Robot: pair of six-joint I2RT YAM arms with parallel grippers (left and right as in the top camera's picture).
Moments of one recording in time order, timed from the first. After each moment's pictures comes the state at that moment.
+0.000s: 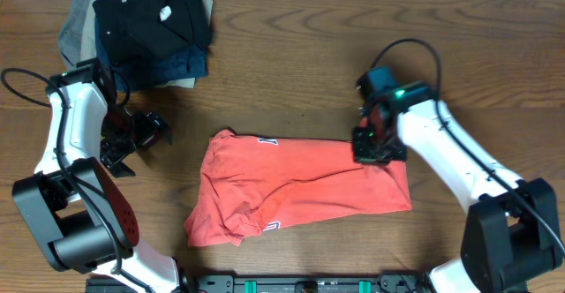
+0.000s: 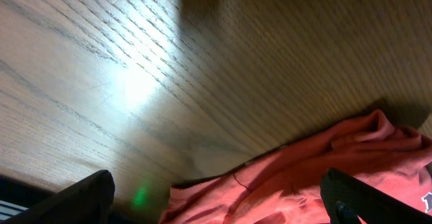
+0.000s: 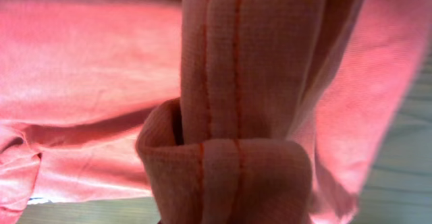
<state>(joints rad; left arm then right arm) 0.32 1.81 1.34 -1.28 0.13 -0.43 0.40 1.70 1.18 -1.07 -0.11 0.45</state>
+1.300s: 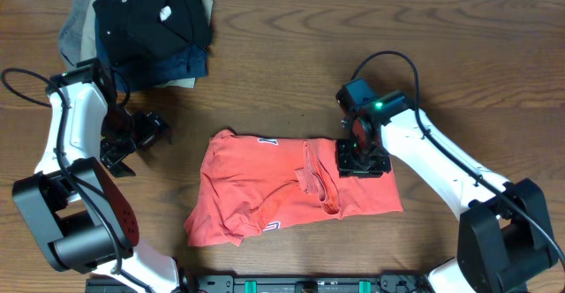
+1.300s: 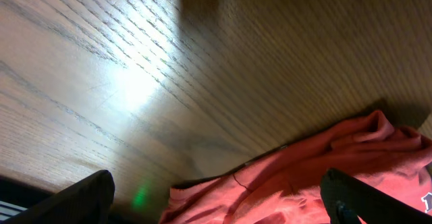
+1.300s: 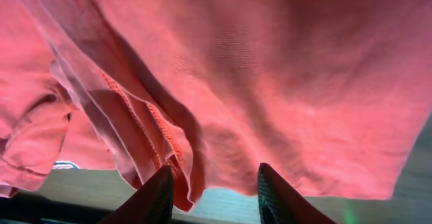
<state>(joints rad) 0.32 1.81 1.34 -1.28 0.13 -0.43 0.49 1.70 1.17 -1.09 -0.19 0.49</state>
